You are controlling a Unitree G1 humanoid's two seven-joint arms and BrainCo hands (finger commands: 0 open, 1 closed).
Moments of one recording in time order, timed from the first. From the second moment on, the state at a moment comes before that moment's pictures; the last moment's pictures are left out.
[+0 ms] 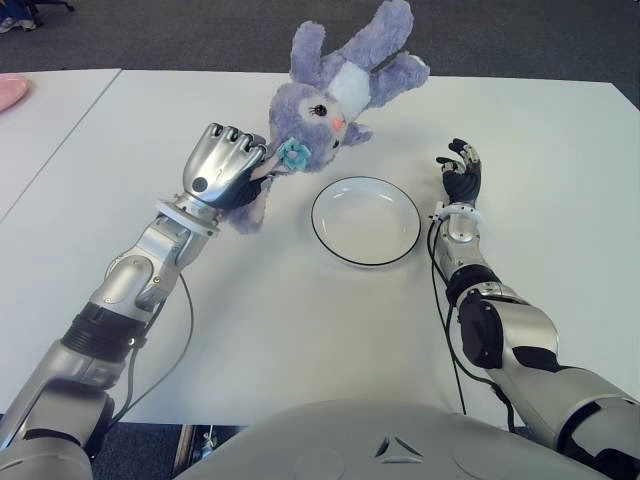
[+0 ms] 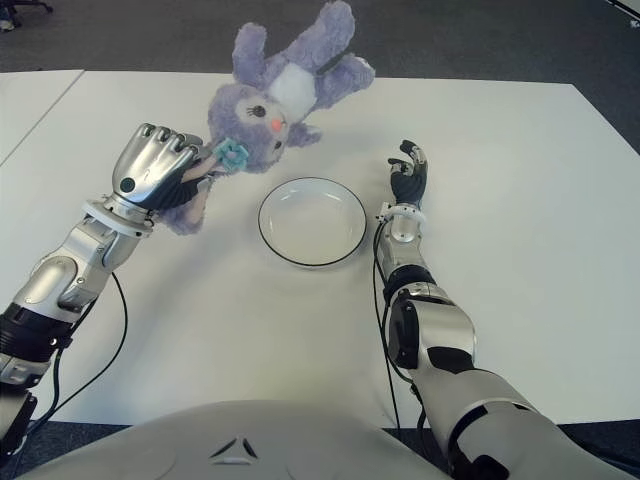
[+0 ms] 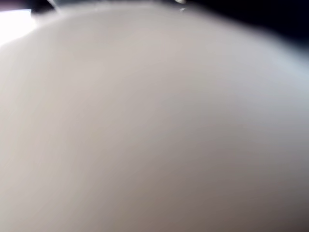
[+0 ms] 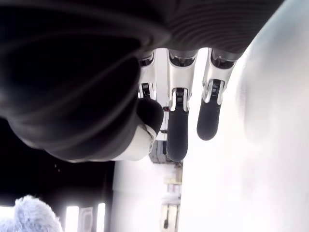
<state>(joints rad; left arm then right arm) -0.22 0.72 -0.28 -0.07 0.97 -0.19 0.40 -0.66 -0.12 -0.29 1.21 -0.11 -0.55 -0.31</state>
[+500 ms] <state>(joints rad) -0.21 0.71 -0.29 -0.08 0.88 -0.35 0.37 -0.66 -0.12 -0.29 1.21 -0.11 -0.56 -0.31</state>
